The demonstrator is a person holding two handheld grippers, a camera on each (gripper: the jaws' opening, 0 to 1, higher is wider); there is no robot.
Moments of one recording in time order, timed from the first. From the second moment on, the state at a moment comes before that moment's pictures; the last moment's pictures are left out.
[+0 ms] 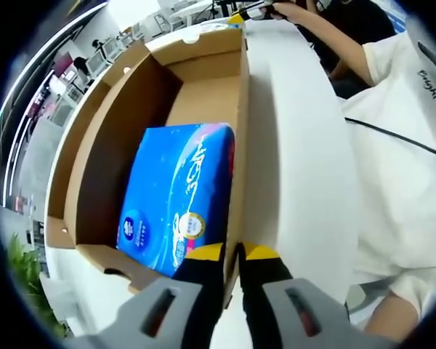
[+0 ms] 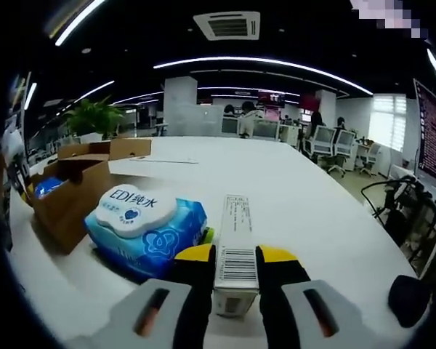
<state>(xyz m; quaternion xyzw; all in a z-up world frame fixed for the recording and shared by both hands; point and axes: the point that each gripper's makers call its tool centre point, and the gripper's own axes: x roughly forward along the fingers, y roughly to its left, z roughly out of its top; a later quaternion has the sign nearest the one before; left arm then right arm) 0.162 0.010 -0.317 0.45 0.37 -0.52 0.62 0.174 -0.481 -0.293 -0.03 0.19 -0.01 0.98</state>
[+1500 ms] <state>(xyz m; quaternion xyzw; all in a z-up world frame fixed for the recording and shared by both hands) 0.163 0.010 -0.317 0.45 0.37 -0.52 0.62 0.162 -0.481 -0.248 -0.03 0.11 -0.02 0.99</state>
